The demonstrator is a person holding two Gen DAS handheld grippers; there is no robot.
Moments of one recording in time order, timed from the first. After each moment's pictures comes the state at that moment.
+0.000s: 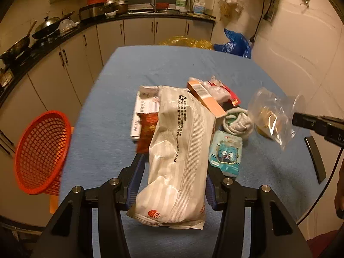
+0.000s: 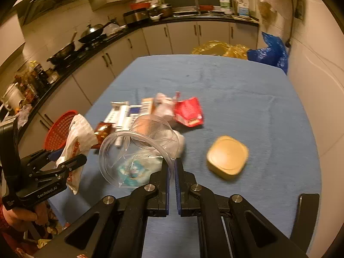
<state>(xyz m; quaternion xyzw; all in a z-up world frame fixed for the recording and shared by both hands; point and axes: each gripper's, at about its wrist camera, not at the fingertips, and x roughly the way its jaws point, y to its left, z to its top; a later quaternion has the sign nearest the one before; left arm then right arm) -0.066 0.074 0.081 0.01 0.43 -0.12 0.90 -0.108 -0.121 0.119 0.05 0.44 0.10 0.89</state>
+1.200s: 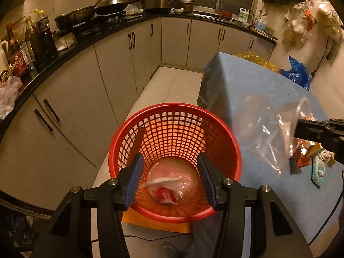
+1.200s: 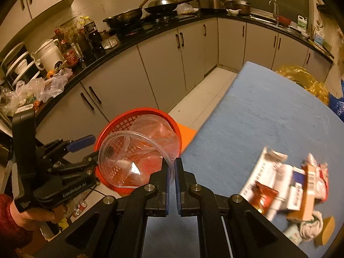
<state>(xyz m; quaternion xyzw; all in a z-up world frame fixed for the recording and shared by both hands) -0.036 0.331 0.070 -0.04 0.43 0.03 0.90 0.001 0.184 0.106 -0.03 0.46 0.26 0.85</state>
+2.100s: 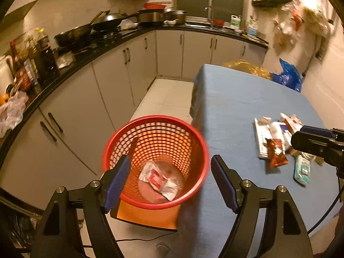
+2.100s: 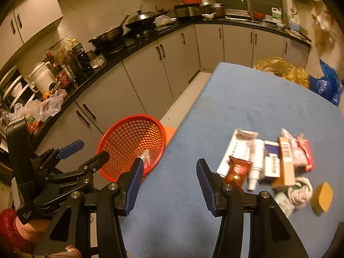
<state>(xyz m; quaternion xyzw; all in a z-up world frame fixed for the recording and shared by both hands) -0.070 0.273 0.111 -0.01 0.40 0.02 0.92 -0.061 0.114 0.147 0.03 0.44 0.20 0.88</state>
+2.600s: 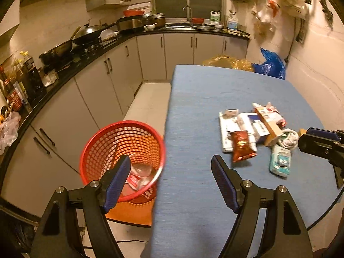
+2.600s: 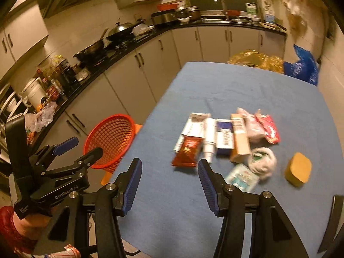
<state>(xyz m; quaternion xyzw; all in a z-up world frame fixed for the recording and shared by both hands) -0.087 0.190 0.124 0.03 0.39 -0.01 0.92 -0.107 0.017 0.152 0.07 0.43 0.14 0.89</state>
